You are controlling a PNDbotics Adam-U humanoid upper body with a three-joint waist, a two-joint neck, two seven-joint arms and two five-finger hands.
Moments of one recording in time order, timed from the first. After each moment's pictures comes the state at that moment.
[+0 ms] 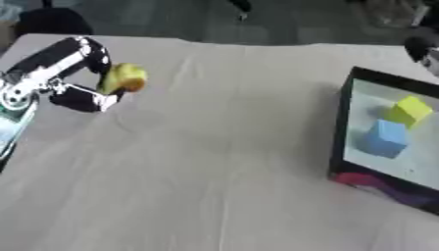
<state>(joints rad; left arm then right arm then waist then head) -0.65 0.58 -0.24 -1.55 -0.47 0.06 -0.36 -0.44 -0.81 0.13 -1.98 -0.14 0.18 0.05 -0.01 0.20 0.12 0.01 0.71</state>
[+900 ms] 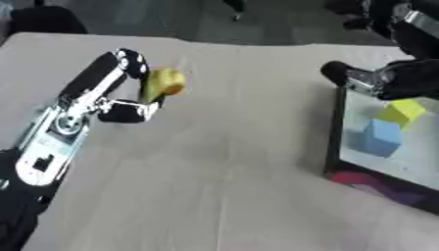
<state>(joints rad) -0.62 0.39 -0.26 -1.54 -0.57 -0.03 -0.19 -0.63 -0.74 0.29 -1.98 0.01 0.21 0.31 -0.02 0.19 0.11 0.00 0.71</state>
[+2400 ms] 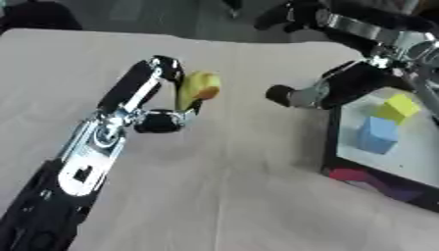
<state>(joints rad) -0.62 0.25 -0.31 -1.54 -0.55 -0.13 -0.13 -0.81 -0.62 0.41 -1.90 0.21 0.17 0.48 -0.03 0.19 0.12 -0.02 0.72</state>
